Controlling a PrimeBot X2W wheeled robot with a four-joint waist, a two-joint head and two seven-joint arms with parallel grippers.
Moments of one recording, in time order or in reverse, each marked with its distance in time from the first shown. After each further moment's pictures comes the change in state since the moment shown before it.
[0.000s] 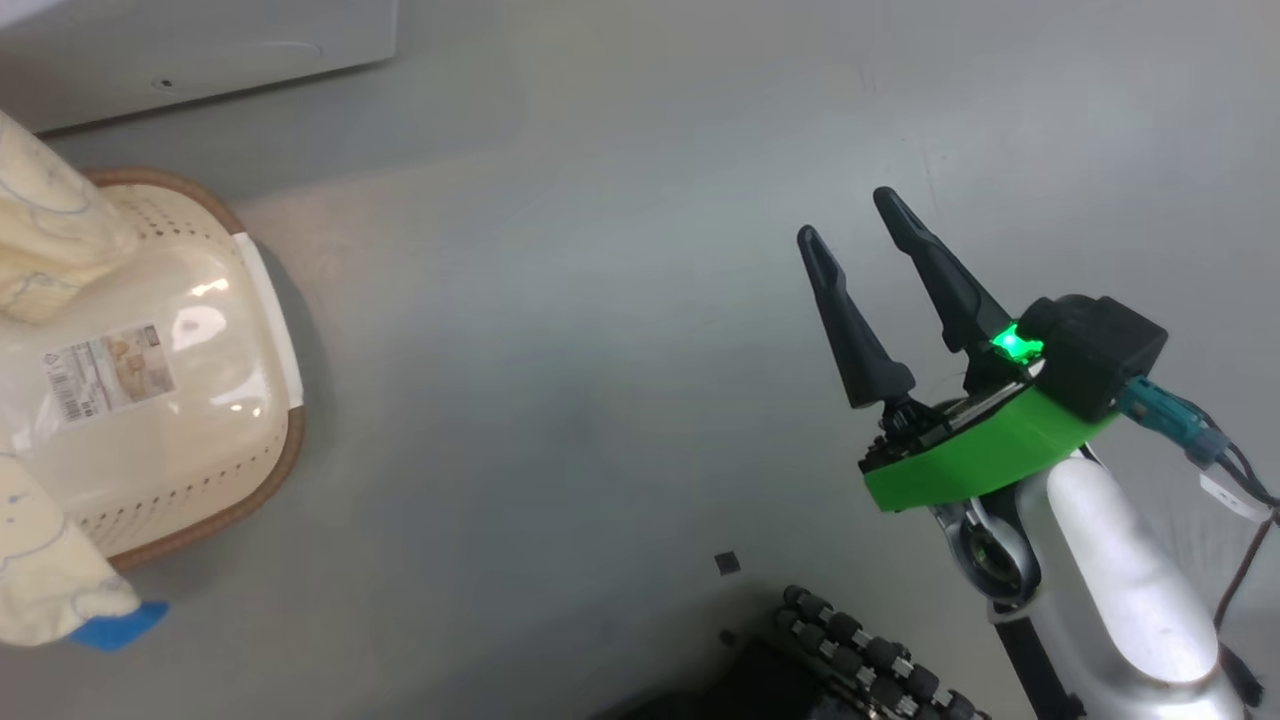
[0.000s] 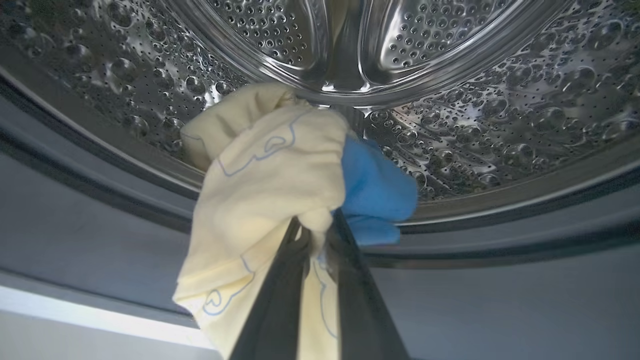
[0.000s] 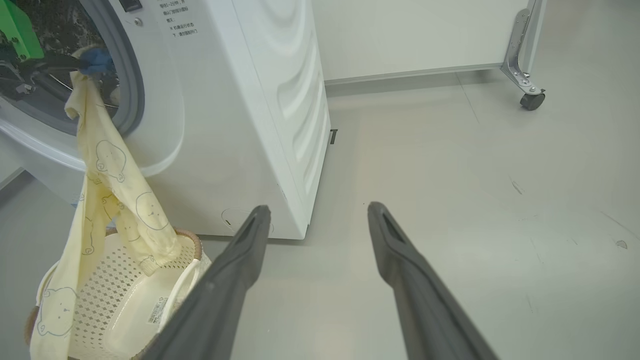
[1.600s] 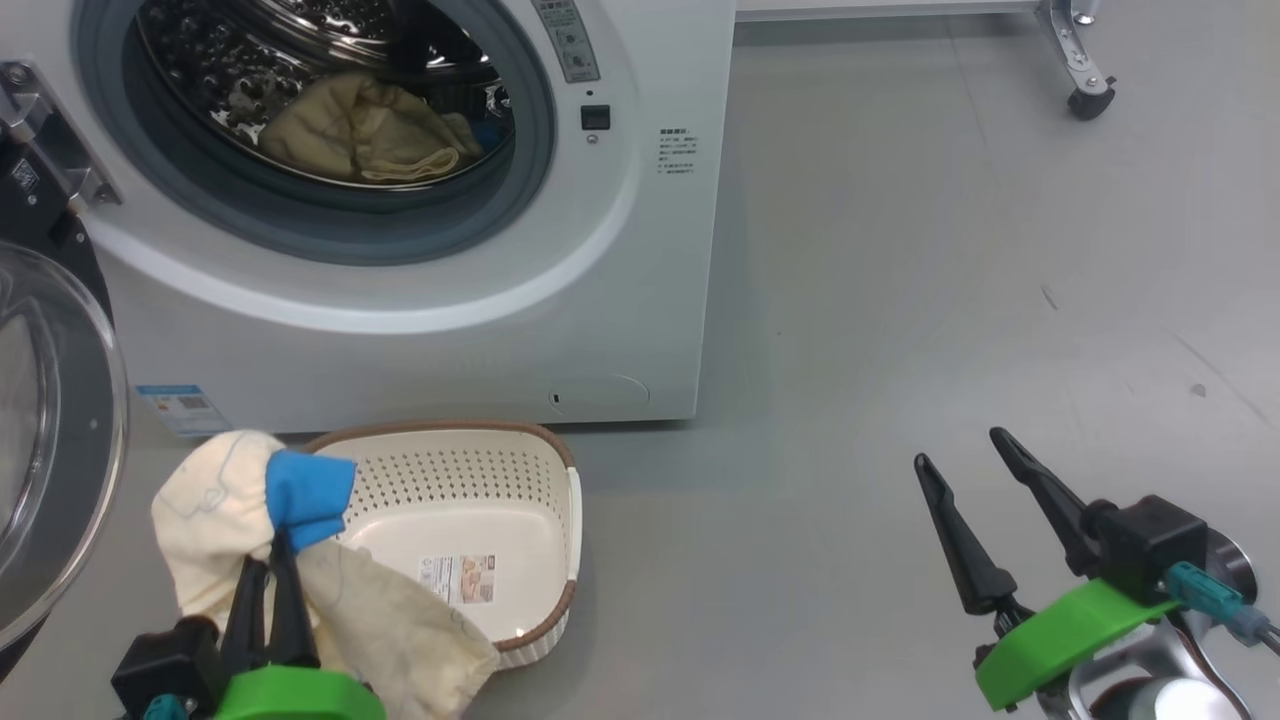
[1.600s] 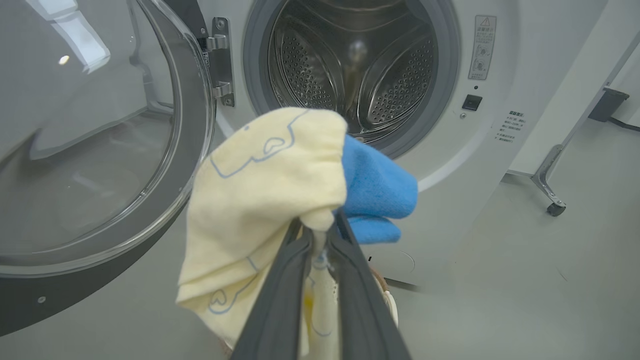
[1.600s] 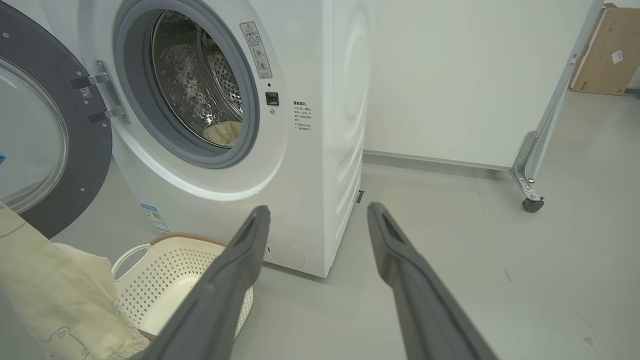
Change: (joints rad) left arm 1.278 -0.388 -0.073 -0.530 0.070 0.142 -0.618; right arm 0.432 0.000 -0.235 -0.192 -0.212 0.000 0.248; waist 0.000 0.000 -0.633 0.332
